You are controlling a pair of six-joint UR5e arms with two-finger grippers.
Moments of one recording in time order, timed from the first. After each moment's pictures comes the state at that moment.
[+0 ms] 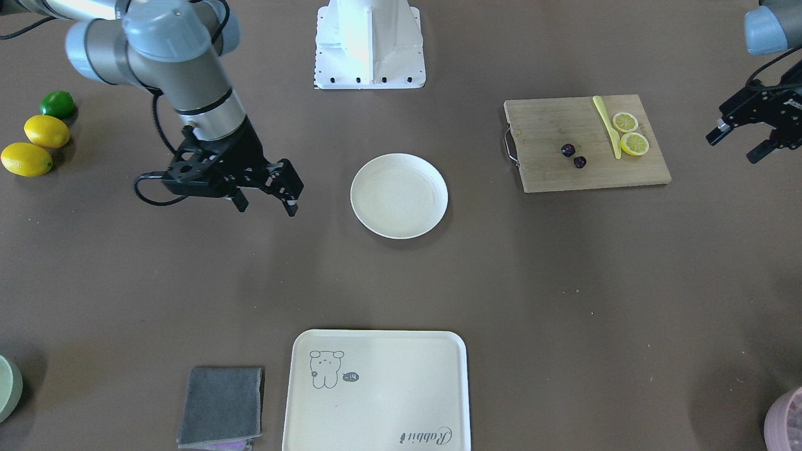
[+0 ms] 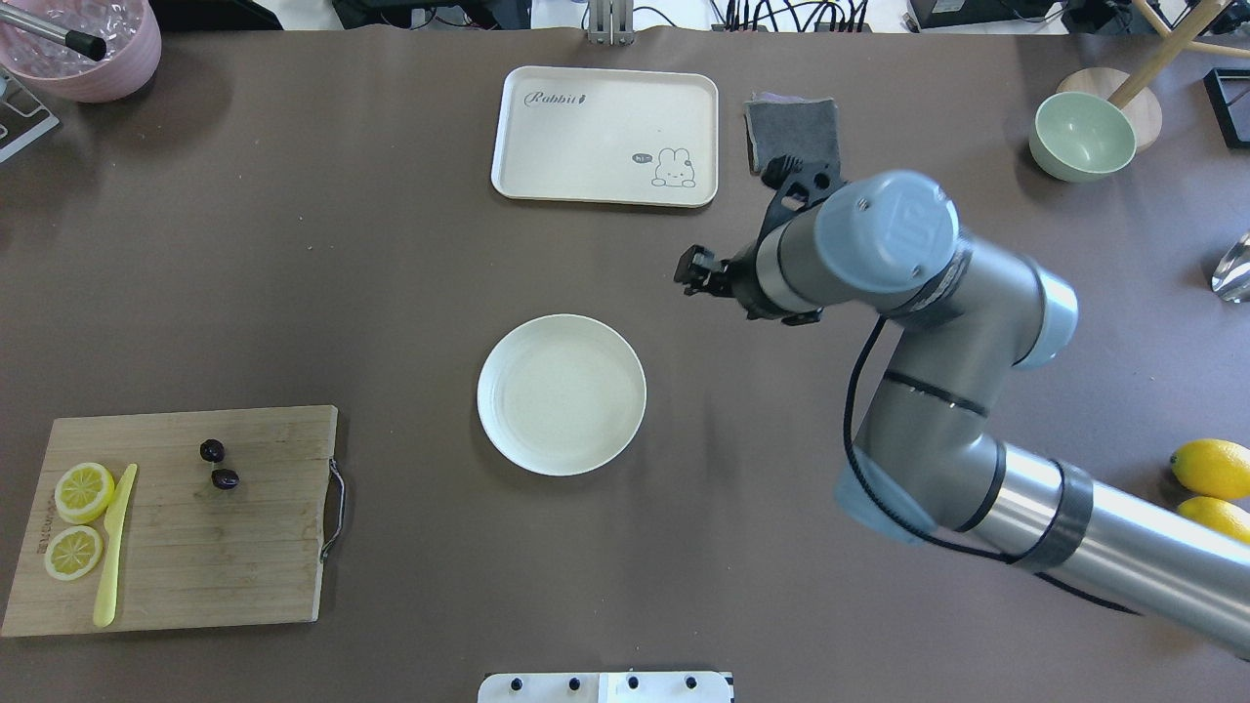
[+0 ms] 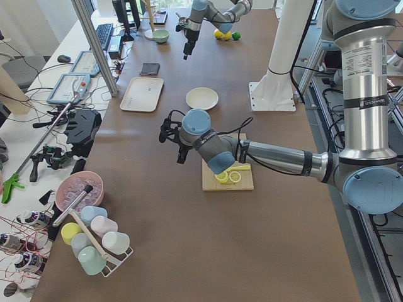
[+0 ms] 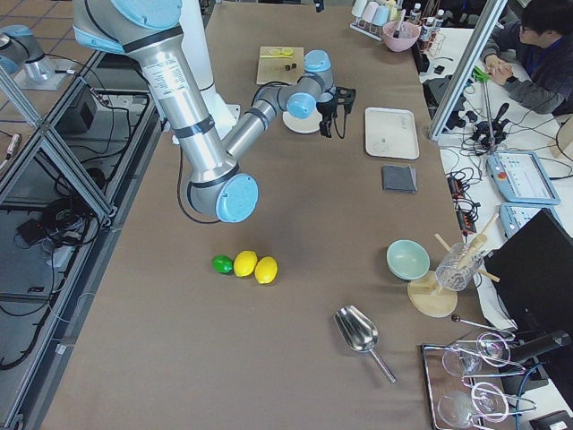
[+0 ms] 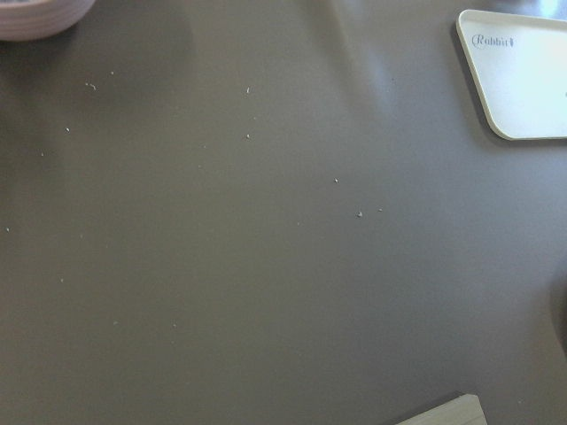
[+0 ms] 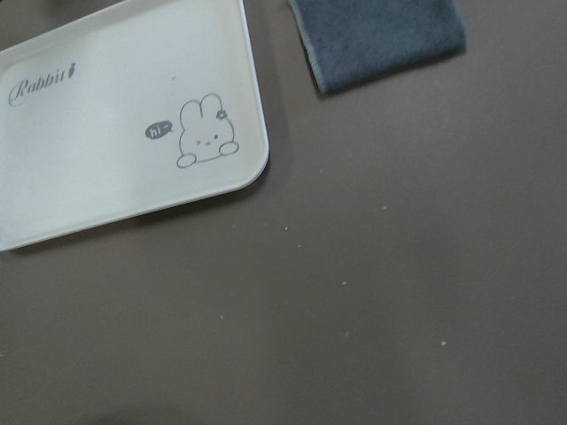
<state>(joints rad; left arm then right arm) -1.25 -1.41 -1.85 -2.36 -2.43 -0.73 0.77 -1.09 1.84 -1.40 1.93 1.35</state>
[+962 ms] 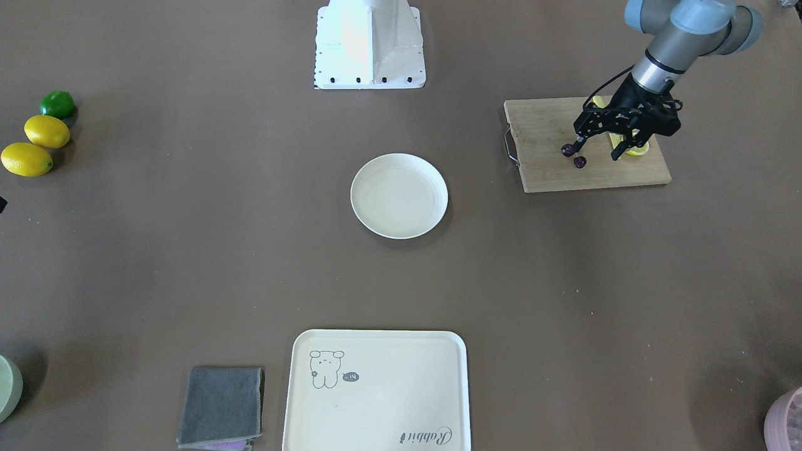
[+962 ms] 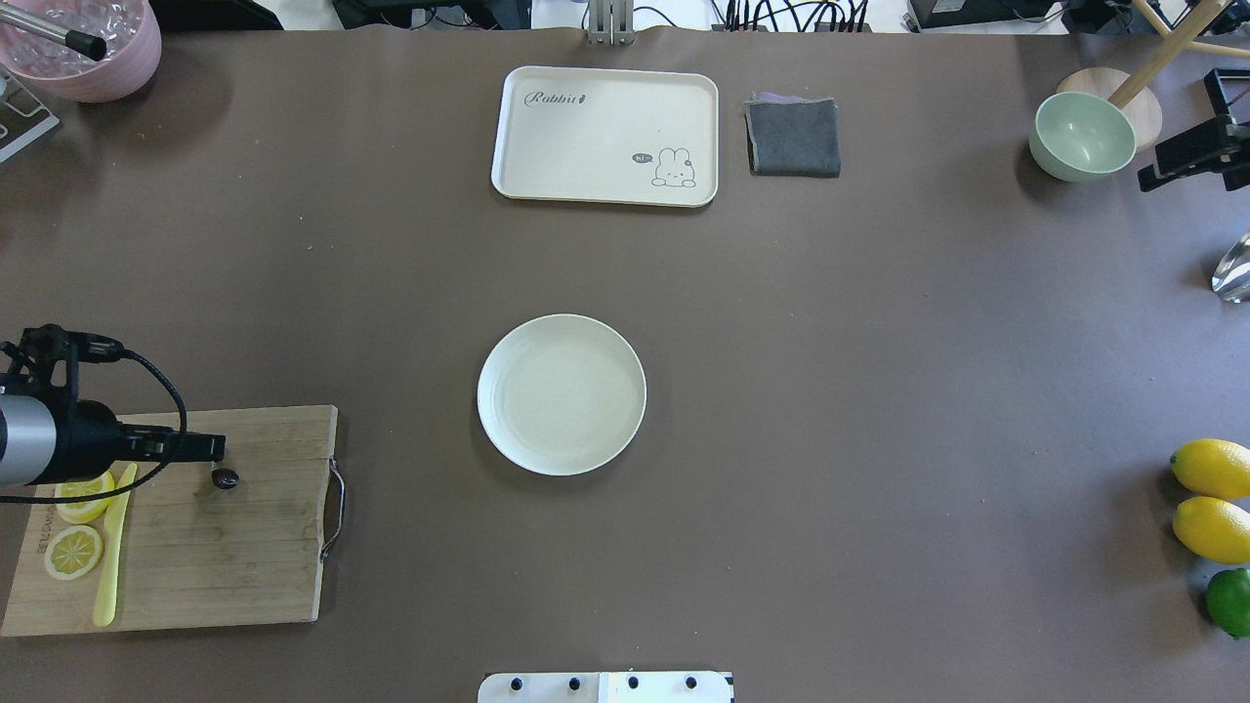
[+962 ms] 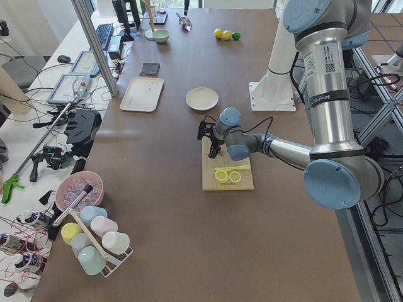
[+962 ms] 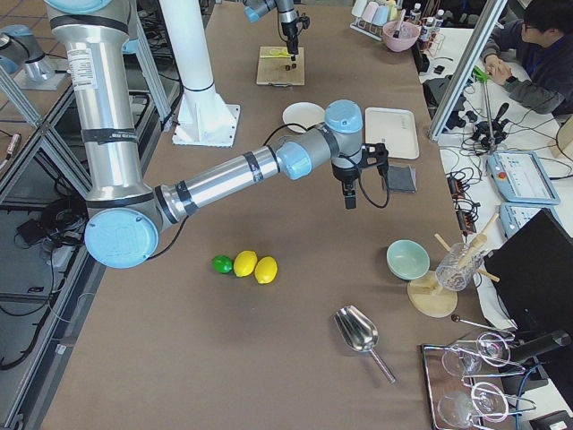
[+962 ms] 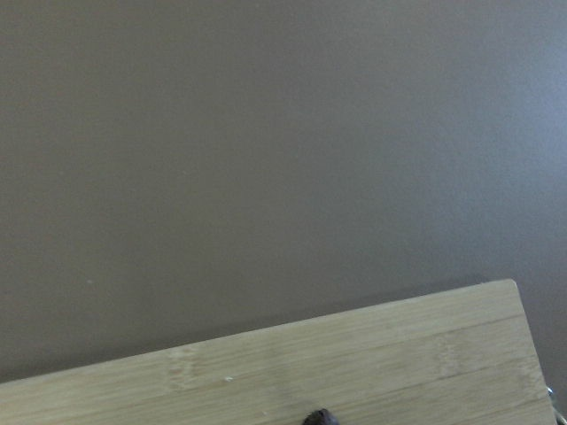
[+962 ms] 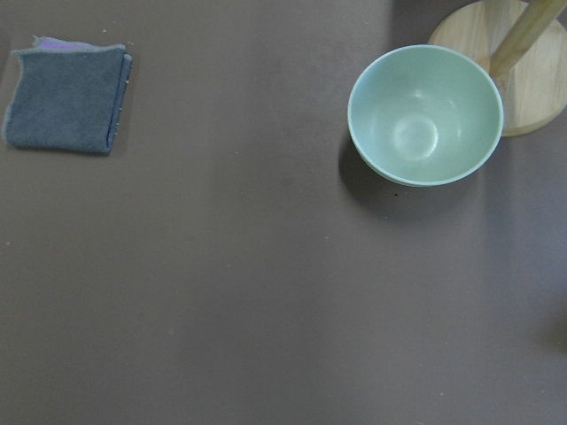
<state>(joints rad) -0.58 -1.34 -1.92 -2.45 -1.82 -1.11 1.31 -1.48 1.88 -1.43 2.30 0.49</state>
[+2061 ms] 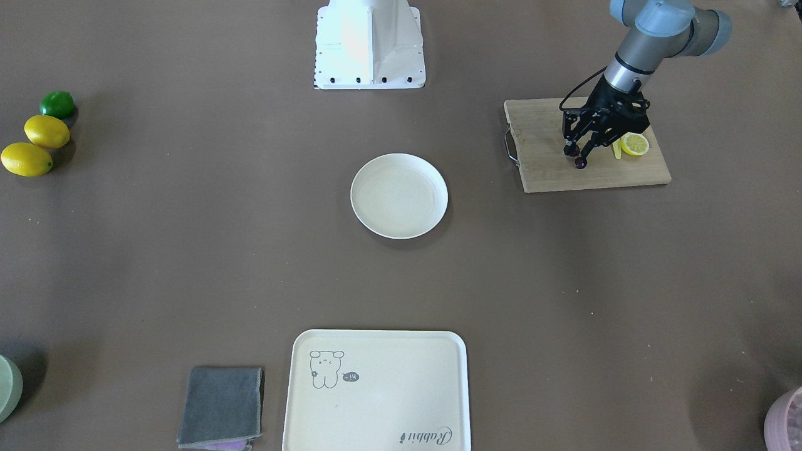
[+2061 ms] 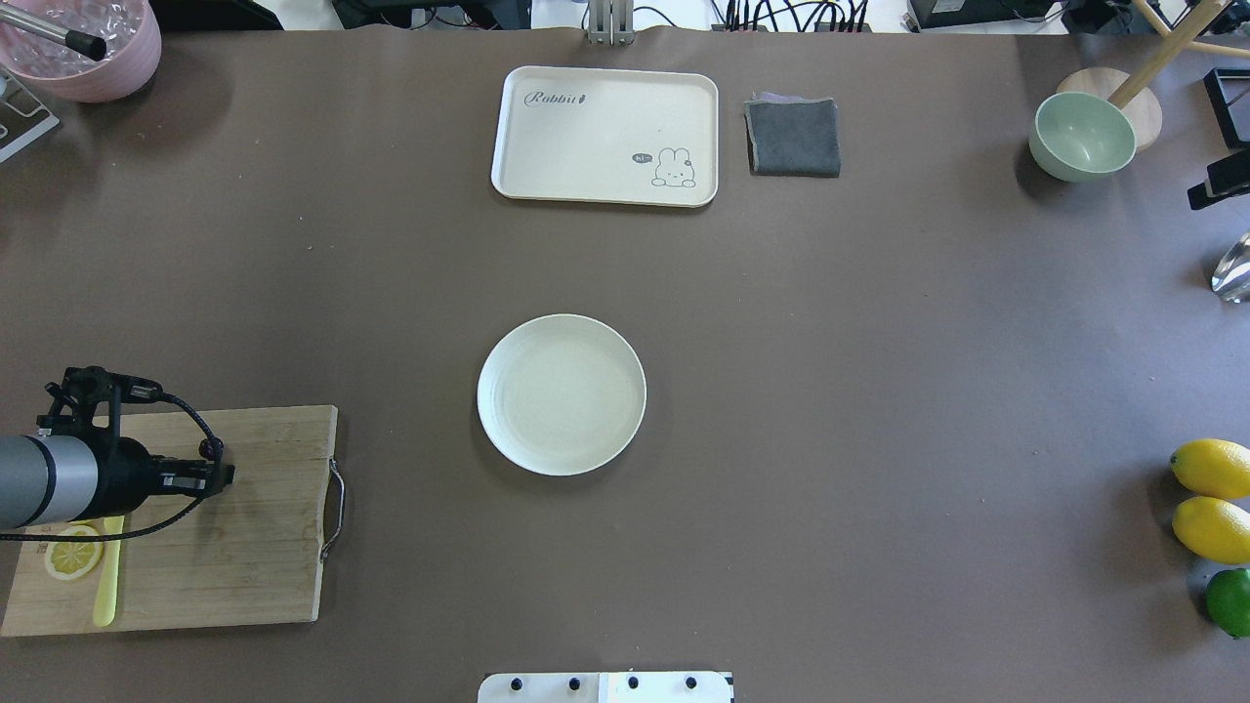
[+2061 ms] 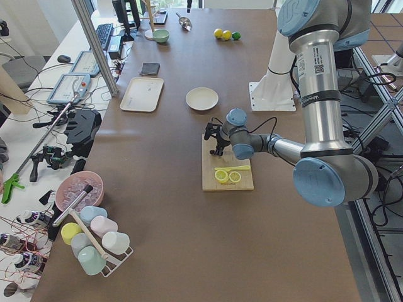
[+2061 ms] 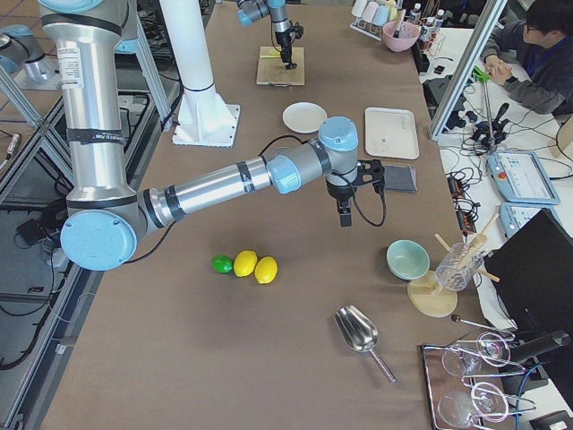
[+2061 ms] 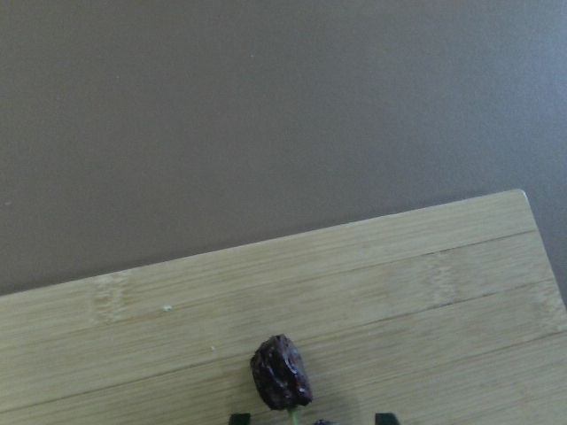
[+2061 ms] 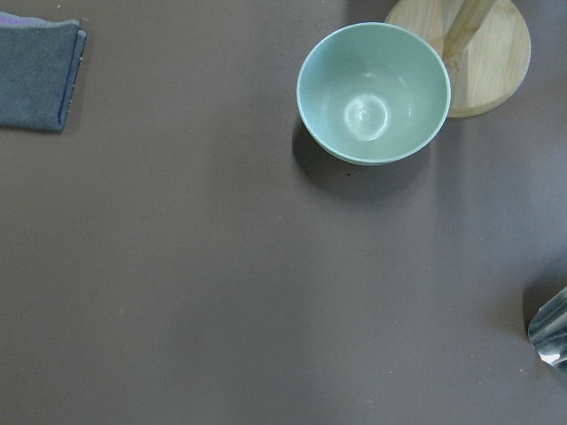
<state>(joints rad) -0.48 -1.34 -1.91 -2.43 -1.73 -1.12 1.34 -1.52 1.87 -1.43 2.31 0.44</state>
